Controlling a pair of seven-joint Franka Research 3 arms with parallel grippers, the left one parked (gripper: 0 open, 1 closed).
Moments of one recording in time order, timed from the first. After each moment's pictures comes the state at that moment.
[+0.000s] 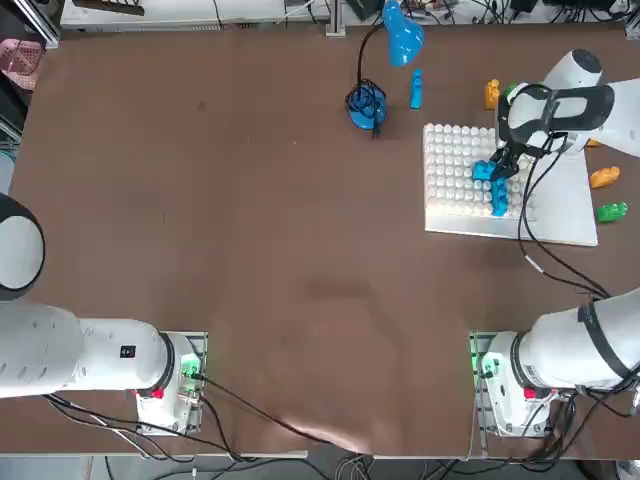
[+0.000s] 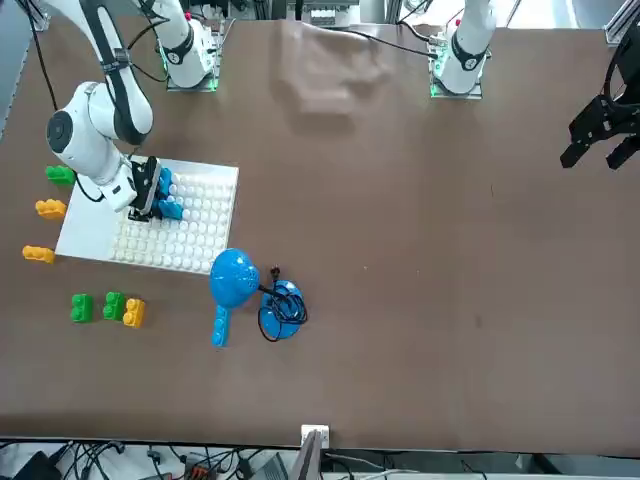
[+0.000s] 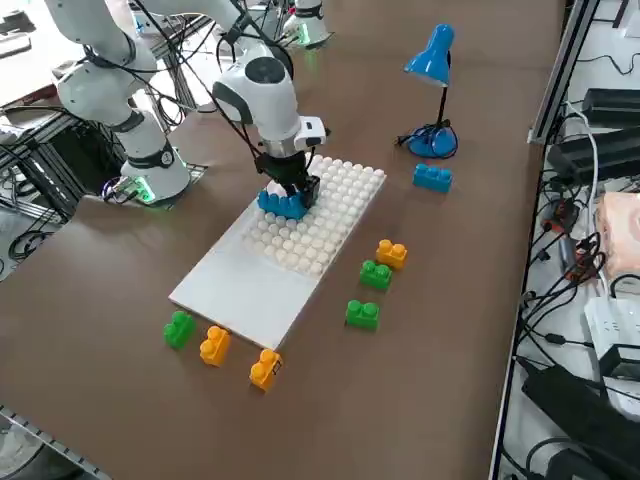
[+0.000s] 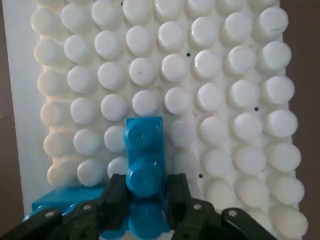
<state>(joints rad) -0.08 0.12 0.03 -2.46 0.19 2.54 -1.58</state>
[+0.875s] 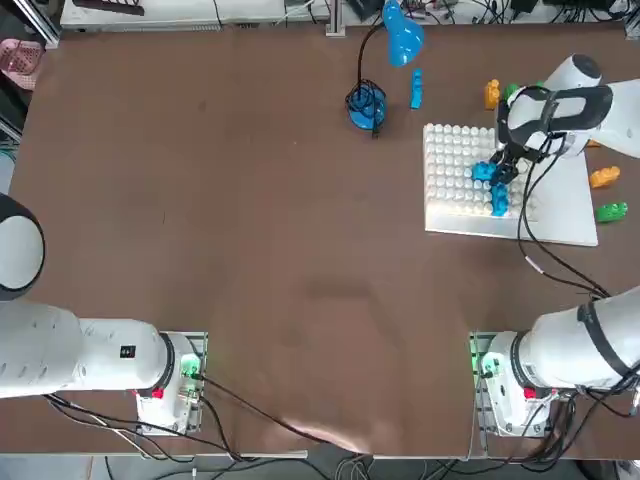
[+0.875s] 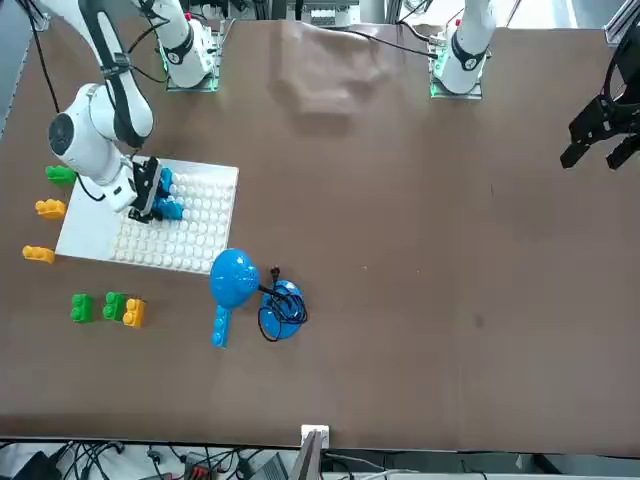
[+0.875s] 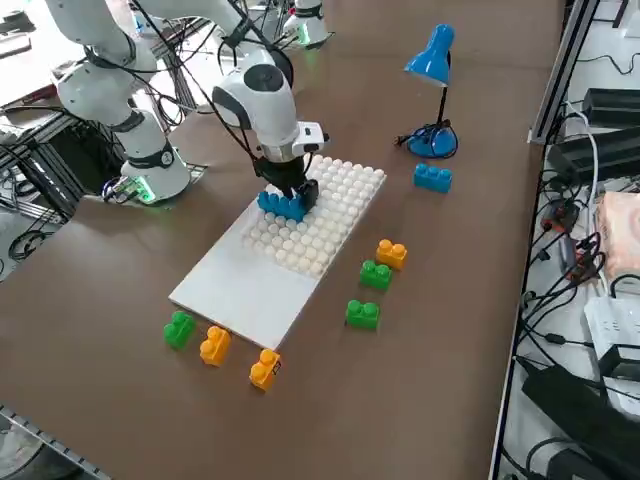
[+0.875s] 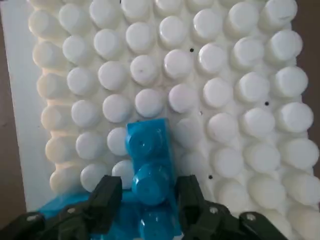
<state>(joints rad) -0.08 0.14 0.03 -2.47 0.23 2.54 -1.58</state>
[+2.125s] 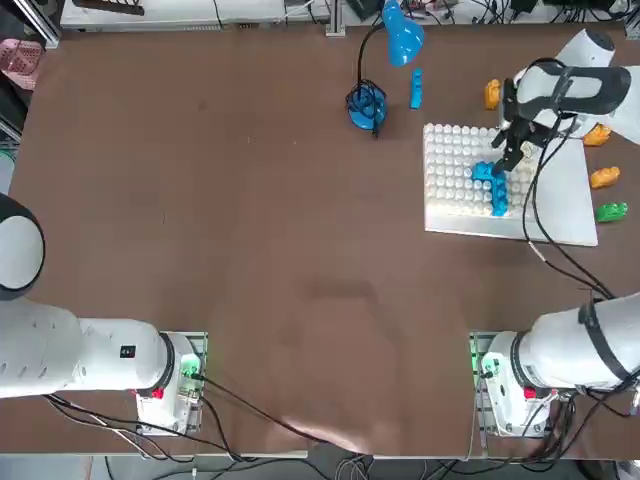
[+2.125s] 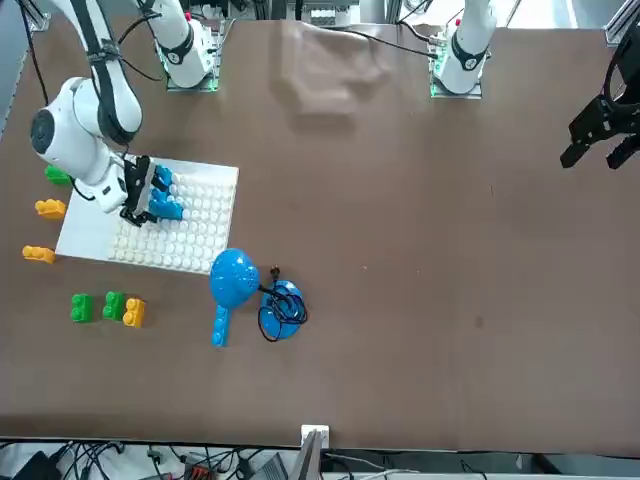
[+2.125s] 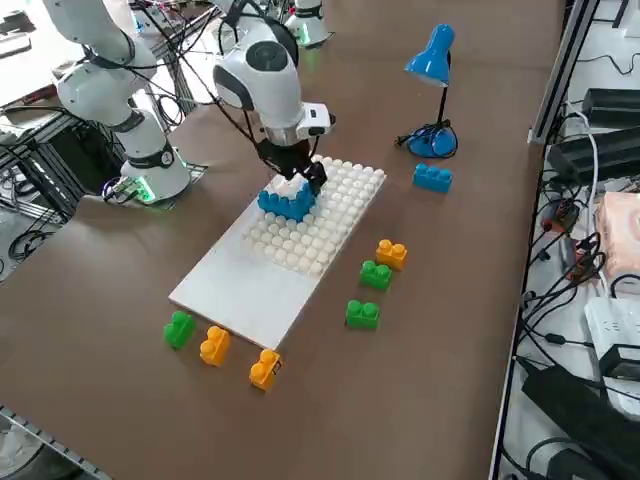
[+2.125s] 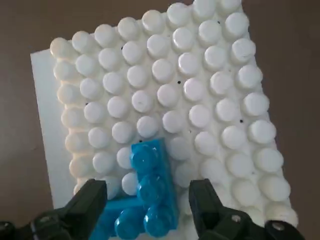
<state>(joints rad) -0.08 0.07 0.03 -2.39 0.27 2.37 -1.50</state>
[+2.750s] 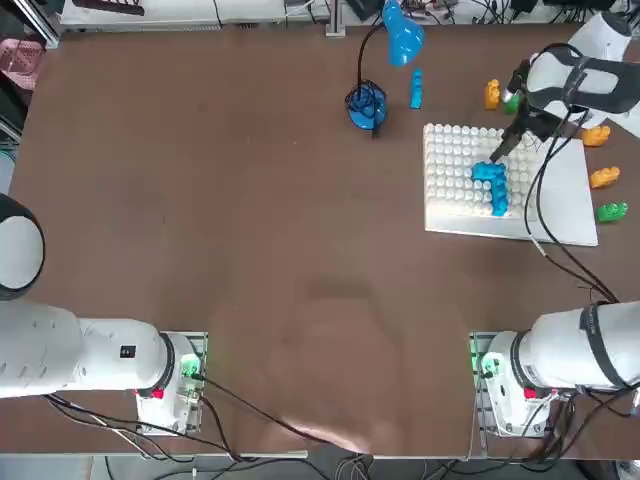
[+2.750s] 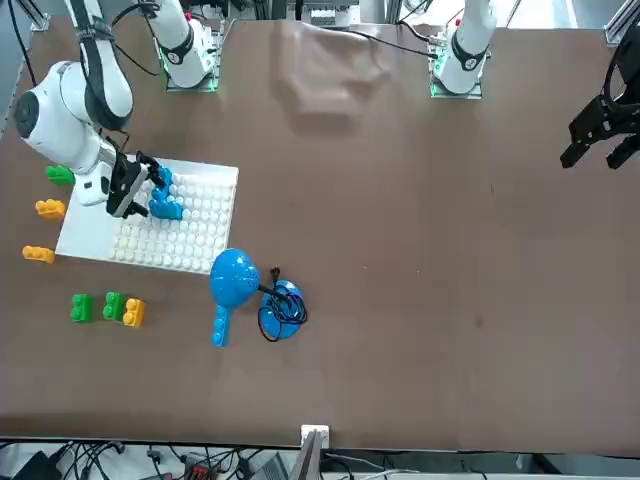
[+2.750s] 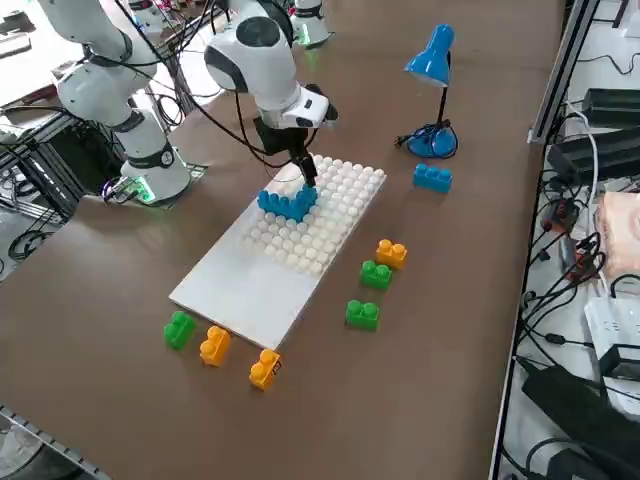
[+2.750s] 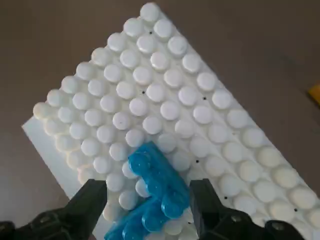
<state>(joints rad) -0.08 -0.01 0.02 -2.37 0.27 2.33 -1.02</state>
